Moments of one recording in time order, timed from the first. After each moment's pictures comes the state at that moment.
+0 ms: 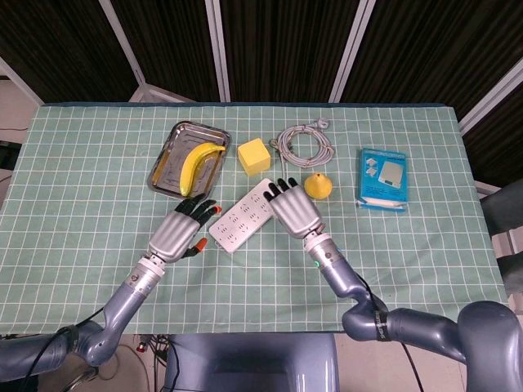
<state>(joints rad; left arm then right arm) -0.68 -1.54 -0.16 -1.56 1.32 1.10 0.35 0.88 -1.63 0.24 -1.39 -1.15 1.05 -0.65</state>
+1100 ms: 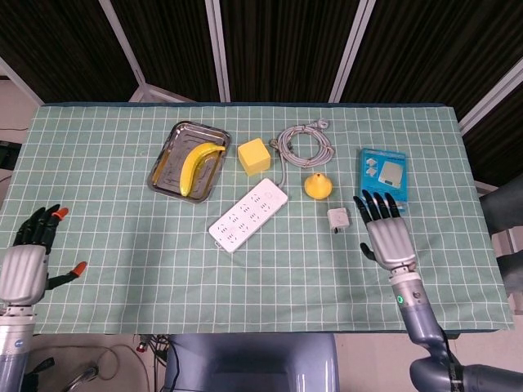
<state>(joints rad) -0.21 -1.20 0.00 -1.70 1.40 1.60 0.10 0.51 -1.38 0.06 -1.63 -1.19 1.36 -0.44</state>
